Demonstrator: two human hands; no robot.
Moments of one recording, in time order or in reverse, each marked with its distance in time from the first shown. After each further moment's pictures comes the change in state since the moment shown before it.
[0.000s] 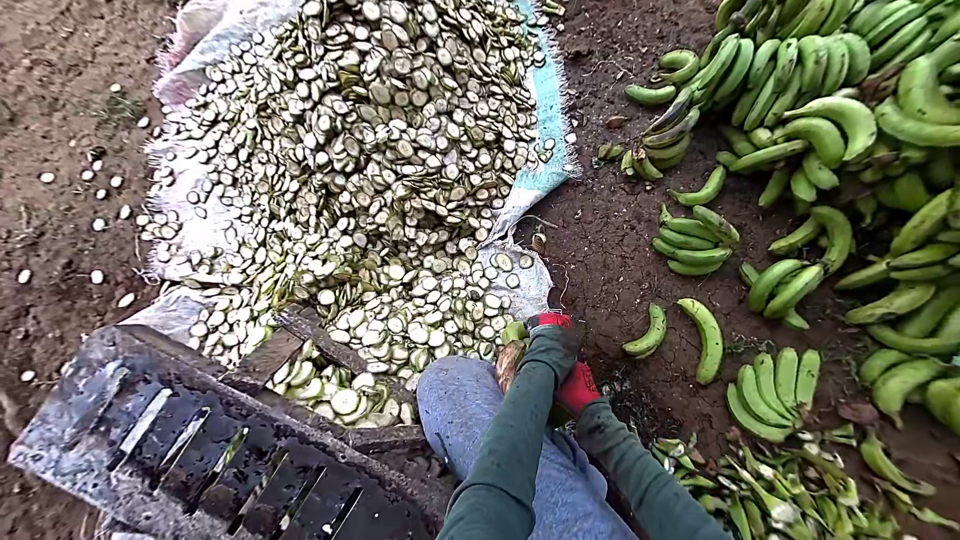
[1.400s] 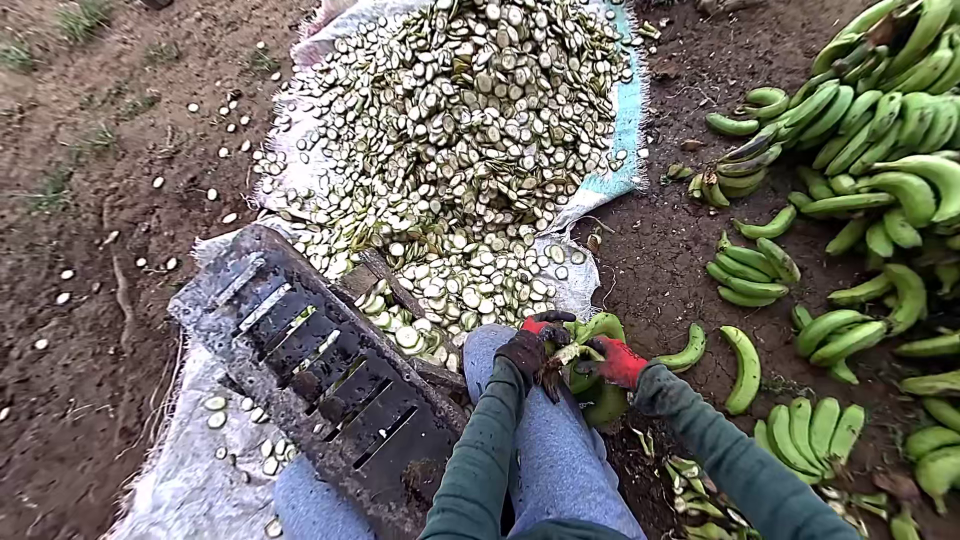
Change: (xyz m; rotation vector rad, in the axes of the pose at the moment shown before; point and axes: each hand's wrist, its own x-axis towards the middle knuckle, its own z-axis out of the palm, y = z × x) left_hand -0.082 -0.143 0.013 -1.251 0.137 0.419; right_hand 0.009 -0.041 -0.044 -0.297 -0.424 -0.252
